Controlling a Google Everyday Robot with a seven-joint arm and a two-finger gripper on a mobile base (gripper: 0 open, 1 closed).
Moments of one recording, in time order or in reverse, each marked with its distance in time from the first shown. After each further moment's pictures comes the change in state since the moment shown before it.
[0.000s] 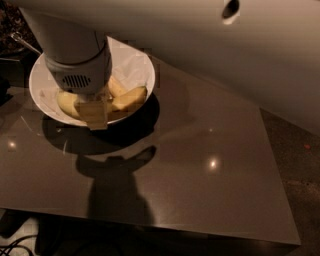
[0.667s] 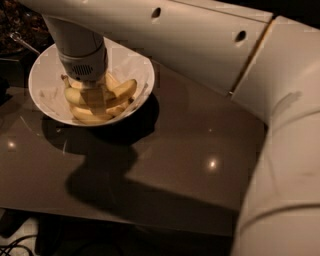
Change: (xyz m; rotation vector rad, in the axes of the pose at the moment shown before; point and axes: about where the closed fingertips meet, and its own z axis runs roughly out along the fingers) arm -0.014 -0.075 0.069 -0.068 0.020 -0.041
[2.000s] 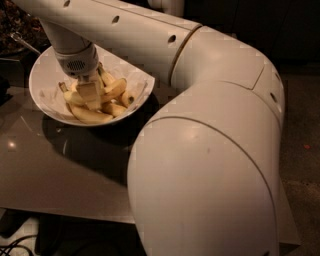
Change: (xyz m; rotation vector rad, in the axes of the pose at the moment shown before) arm -0.019 -0.042 0.045 -0.120 0.063 -0.067
